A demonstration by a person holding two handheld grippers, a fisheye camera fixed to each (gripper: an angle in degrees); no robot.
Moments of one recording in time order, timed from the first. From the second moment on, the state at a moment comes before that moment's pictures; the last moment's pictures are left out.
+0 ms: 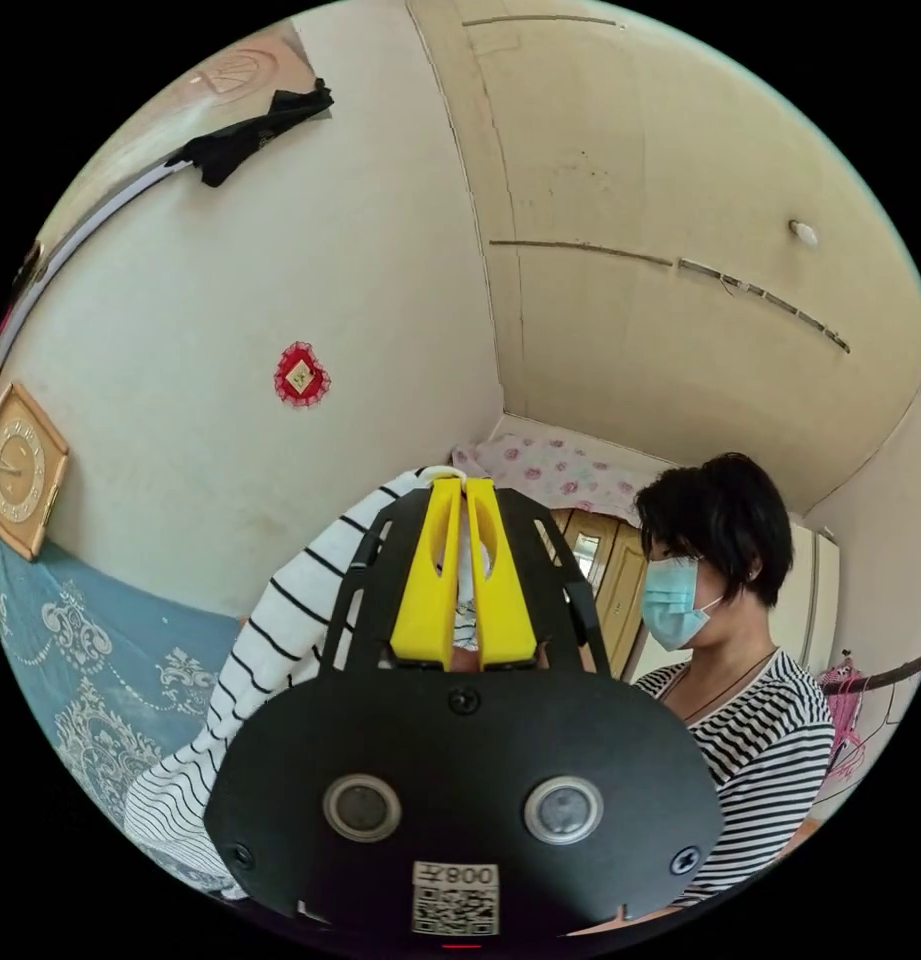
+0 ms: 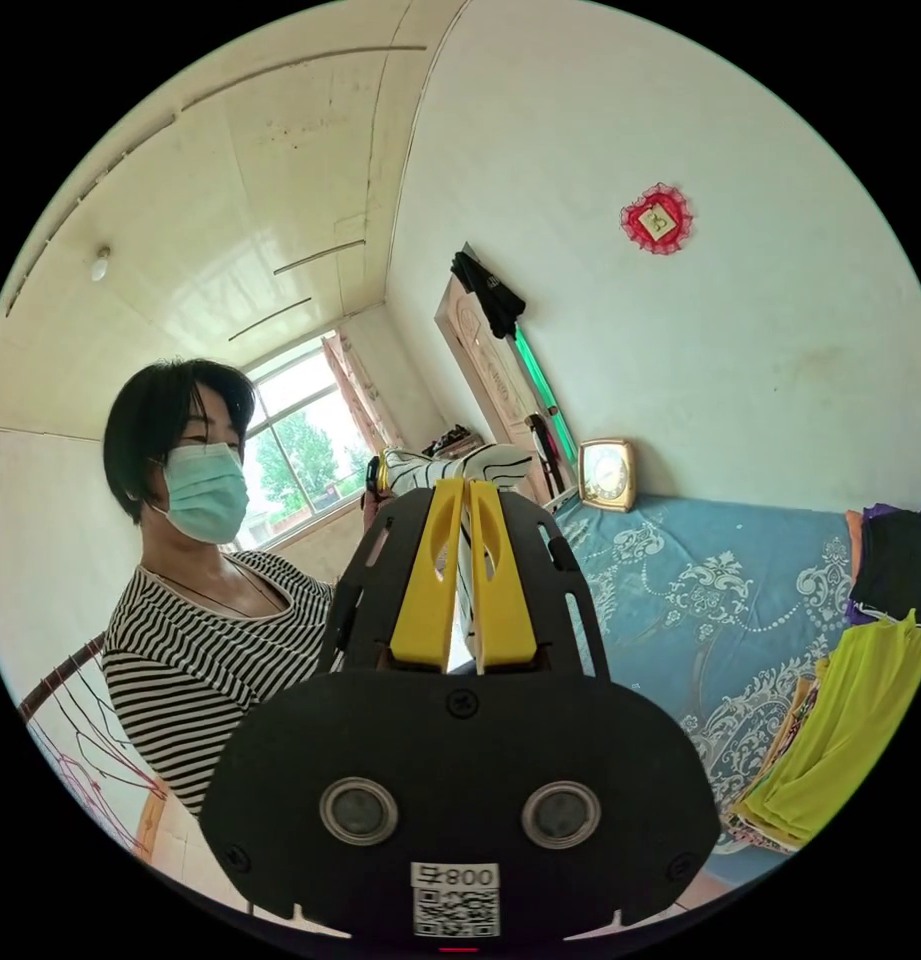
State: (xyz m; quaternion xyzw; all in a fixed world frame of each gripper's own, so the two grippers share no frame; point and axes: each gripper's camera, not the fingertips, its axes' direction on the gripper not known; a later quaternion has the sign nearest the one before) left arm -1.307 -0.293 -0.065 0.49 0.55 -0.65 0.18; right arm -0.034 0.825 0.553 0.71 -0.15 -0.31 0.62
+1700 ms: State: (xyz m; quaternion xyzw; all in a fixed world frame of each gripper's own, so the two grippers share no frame) left arm -0.830 -0.267 0.251 -0.26 0.61 -0.70 0.28; right arm 0.216 0.223 0.553 0.43 -0.15 0.14 0.88
